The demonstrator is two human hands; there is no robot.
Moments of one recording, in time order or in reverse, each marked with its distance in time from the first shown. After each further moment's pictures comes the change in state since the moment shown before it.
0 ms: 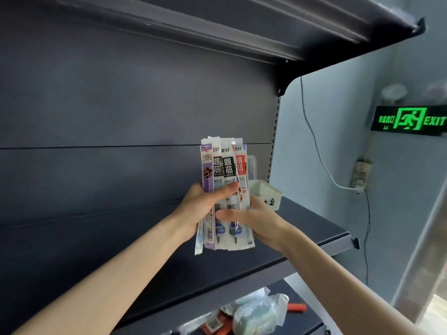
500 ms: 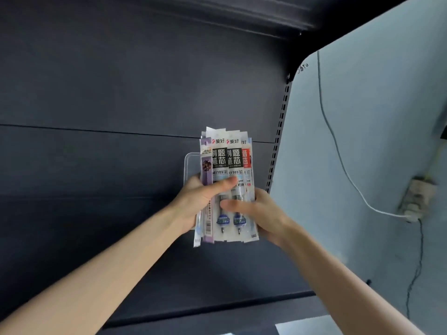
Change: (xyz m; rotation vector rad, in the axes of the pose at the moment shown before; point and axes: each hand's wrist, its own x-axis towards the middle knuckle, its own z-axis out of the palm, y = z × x) left_hand 0.114 -0.044 0.103 -0.066 0.203 -0.011; right_hand 0.065 0.052 -0.167 0.099 -0.125 0.009
